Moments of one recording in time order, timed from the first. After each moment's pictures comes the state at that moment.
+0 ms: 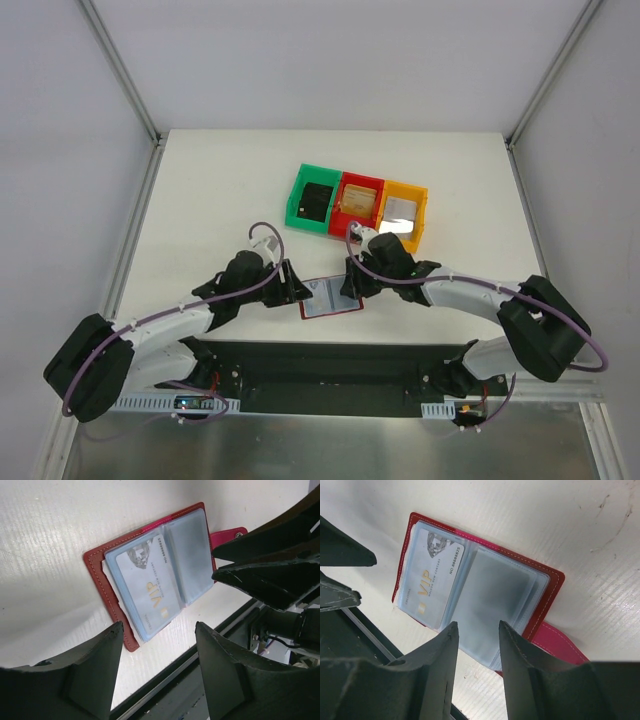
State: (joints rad) left arm -0.67 1.05 0.32 0.10 0.27 -0.89; right arm 0.78 1.40 0.62 -0.02 -0.22 0.42
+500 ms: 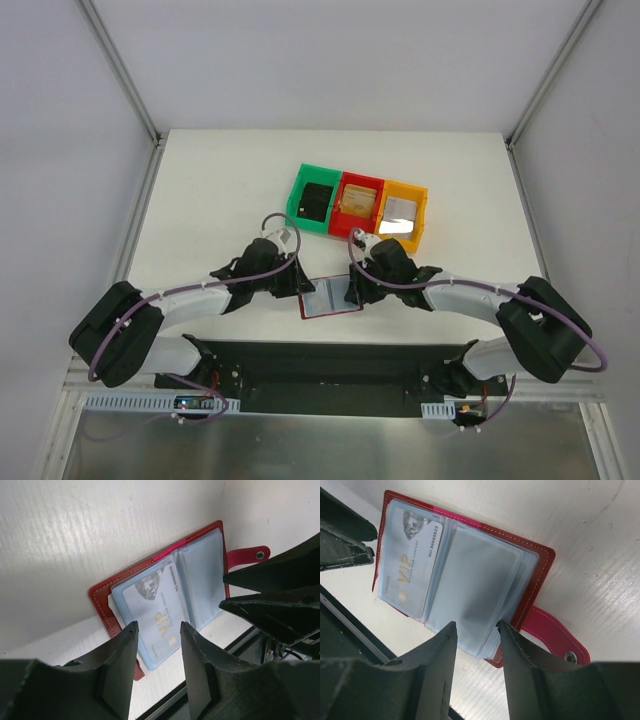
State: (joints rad) left arm -0.67 1.28 0.43 0.12 0.25 -0.85; right arm 0.78 1.40 0.57 -0.02 -0.20 0.43
